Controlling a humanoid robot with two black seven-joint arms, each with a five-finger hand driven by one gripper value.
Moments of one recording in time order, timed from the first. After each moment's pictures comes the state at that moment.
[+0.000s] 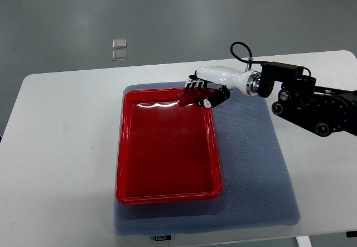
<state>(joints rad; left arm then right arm) -0.07 0.00 -0.06 -0.21 0.12 0.01 0.00 1.01 -0.26 0.29 0.96 -1.44 0.10 0.22</state>
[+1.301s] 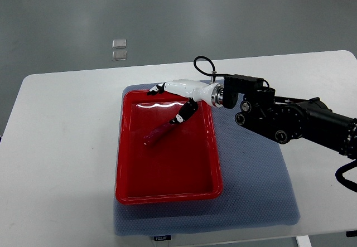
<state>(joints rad) -0.07 0.00 -0.06 -0.21 0.12 0.01 0.00 1.01 -0.11 0.31 0.83 -1.38 0.07 0.23</state>
